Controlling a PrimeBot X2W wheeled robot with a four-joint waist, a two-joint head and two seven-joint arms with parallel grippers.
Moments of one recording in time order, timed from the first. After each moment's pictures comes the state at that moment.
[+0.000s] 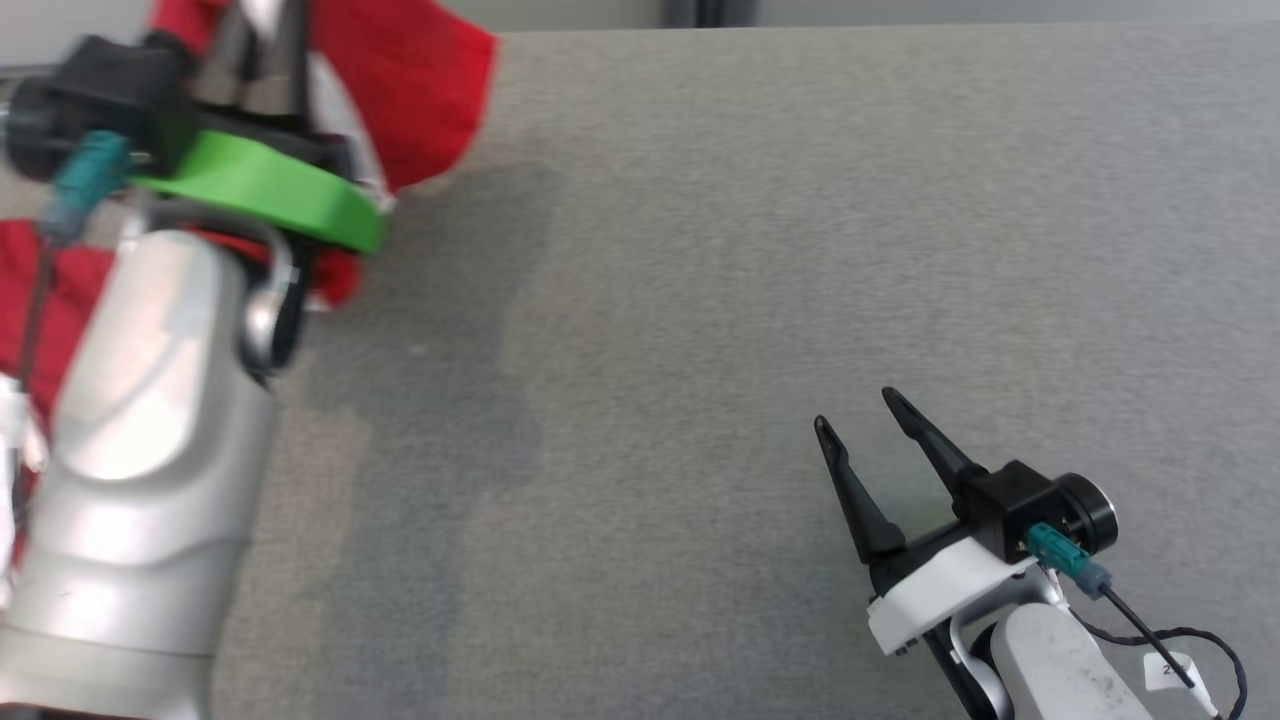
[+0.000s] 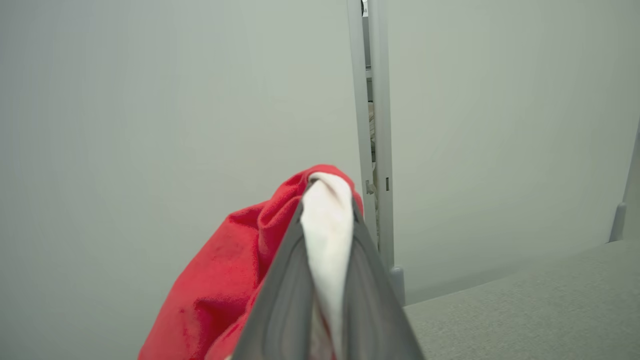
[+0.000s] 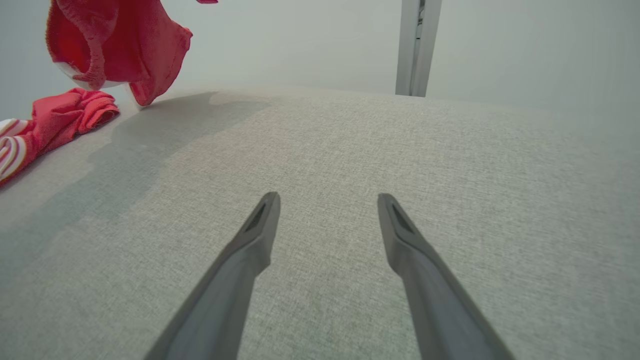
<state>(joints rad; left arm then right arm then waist) -0.87 0.26 -0.36 0.45 -0.41 -0.13 -0.26 -0.20 -0.06 0.22 0.25 0.12 0.13 -0.26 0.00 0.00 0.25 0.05</state>
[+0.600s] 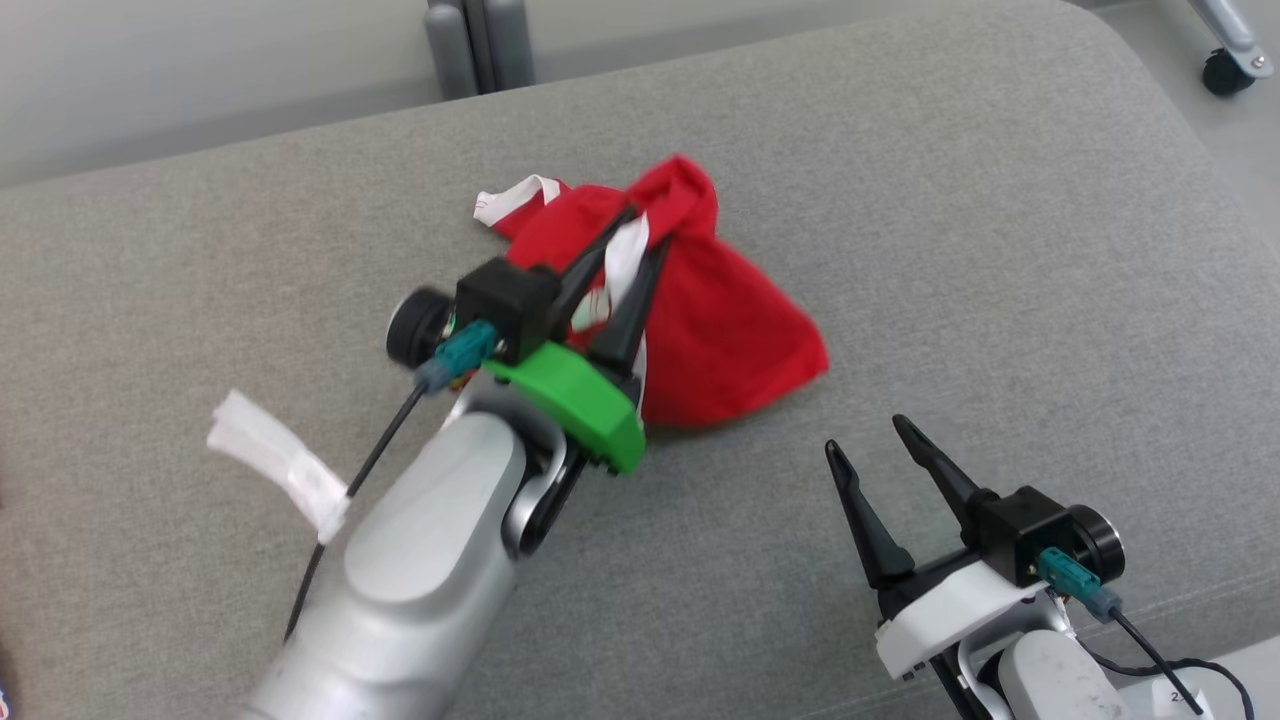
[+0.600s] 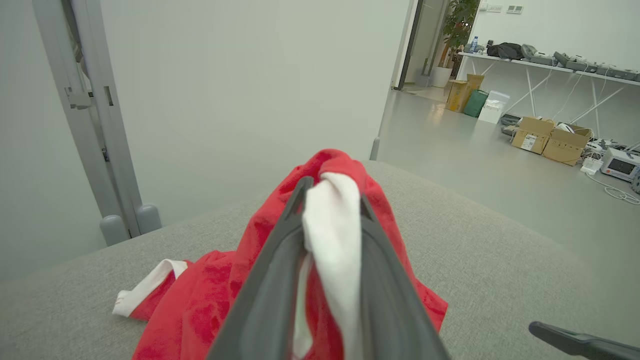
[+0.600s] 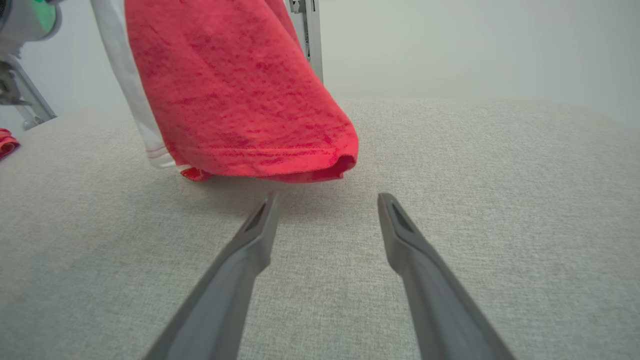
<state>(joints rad) -0.71 0.05 -0.68 0.56 -0.54 -0.13 -0.26 -0.15 -0.05 0.20 0.24 0.13 0.13 -0.26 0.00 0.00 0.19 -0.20</state>
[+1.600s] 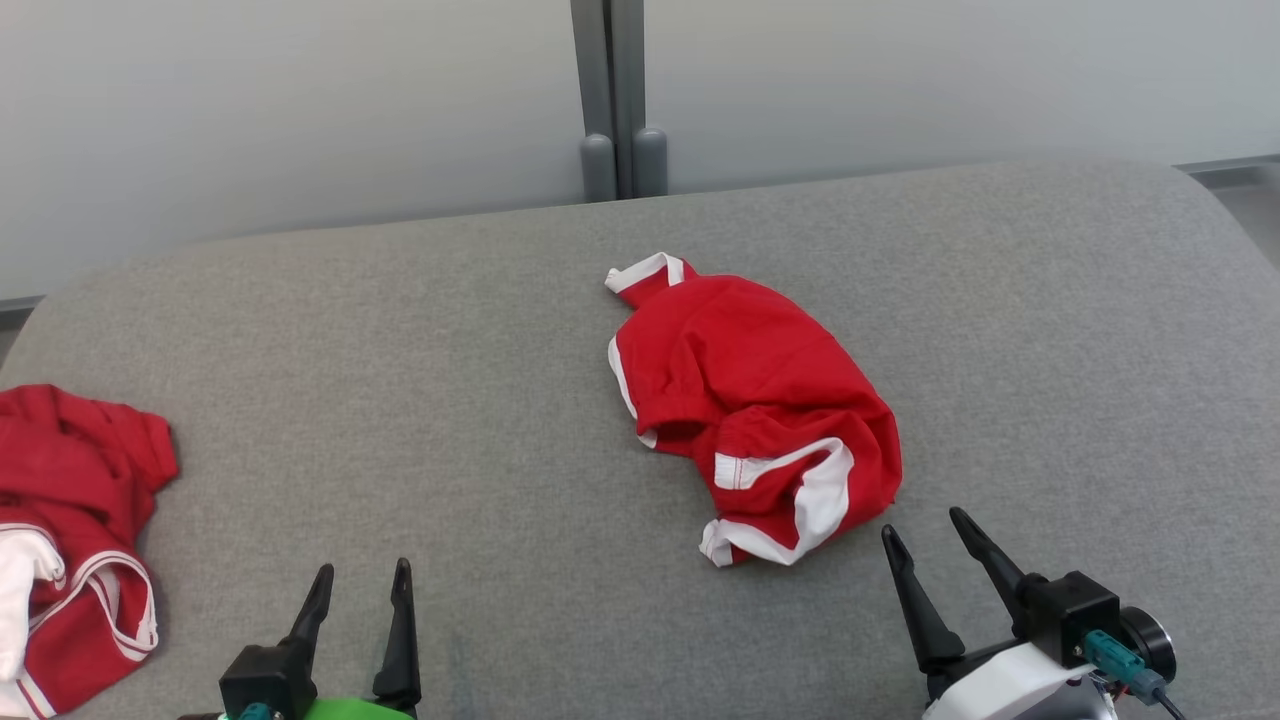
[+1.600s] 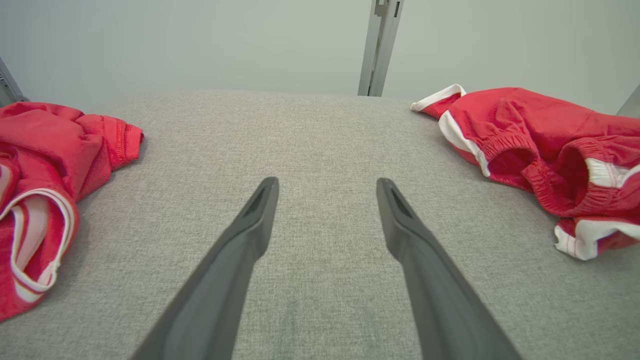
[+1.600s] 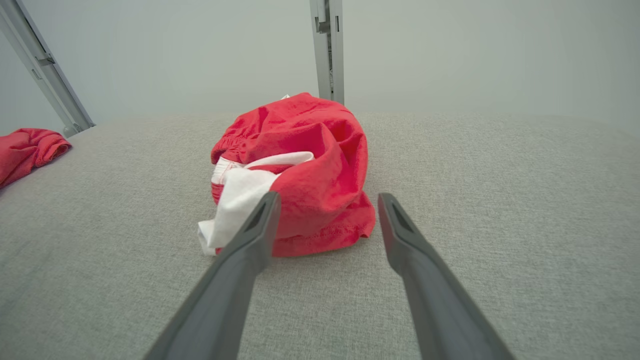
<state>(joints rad) 0.05 0.05 -0.07 0.31 -0.20 -0.12 -0.26 0.01 -0.05 0.12 0.23 0.13 0.13 -0.26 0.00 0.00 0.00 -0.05</state>
